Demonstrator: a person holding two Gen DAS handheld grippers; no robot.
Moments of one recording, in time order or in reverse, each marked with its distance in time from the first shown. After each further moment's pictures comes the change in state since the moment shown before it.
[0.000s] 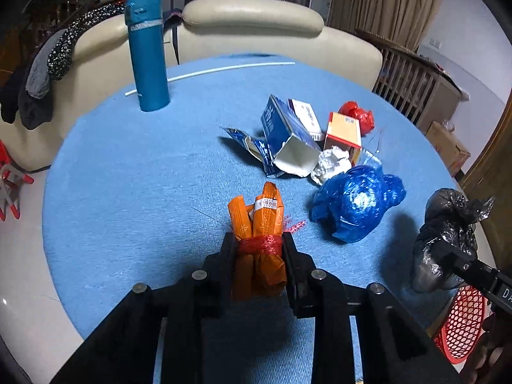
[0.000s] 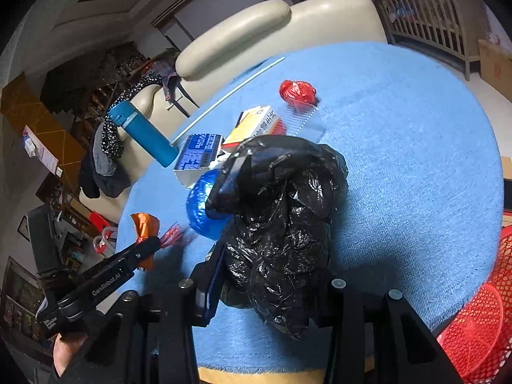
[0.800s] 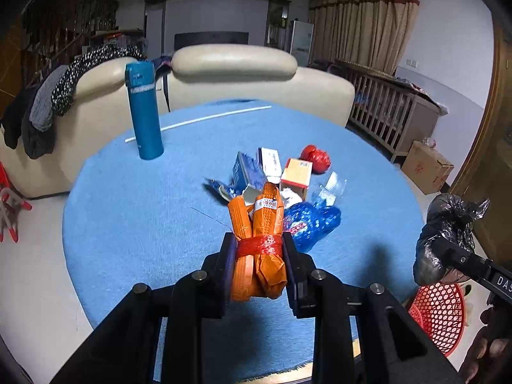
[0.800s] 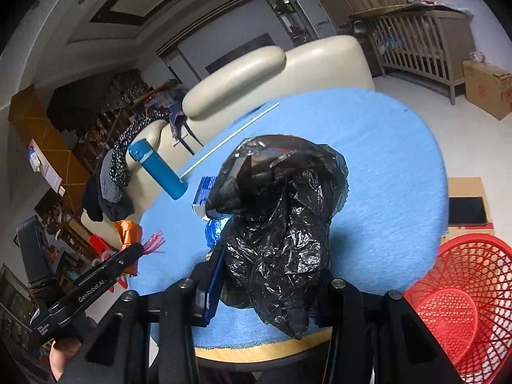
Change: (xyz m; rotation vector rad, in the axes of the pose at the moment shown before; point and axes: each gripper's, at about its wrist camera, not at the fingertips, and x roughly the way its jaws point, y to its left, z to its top) left arm -0.080 -0.034 0.001 0.049 -0.173 -0.039; right arm -0.098 0.000 -0.006 0.002 -0.175 -0.020
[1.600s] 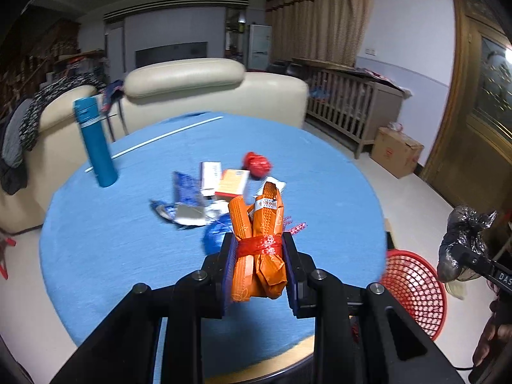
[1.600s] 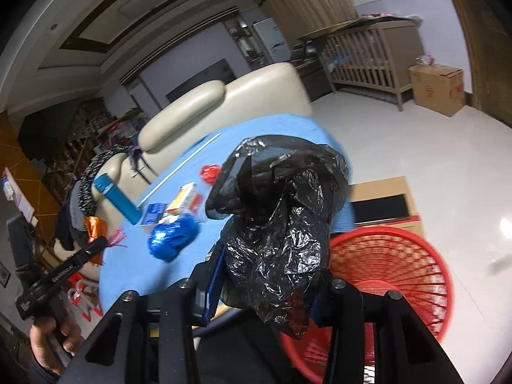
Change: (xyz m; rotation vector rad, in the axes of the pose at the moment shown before) left arm -0.012 -0.075 0.003 0.149 -0.018 -0.128; right arm -0.105 -0.099 -0.015 0.086 -0.108 -0.184
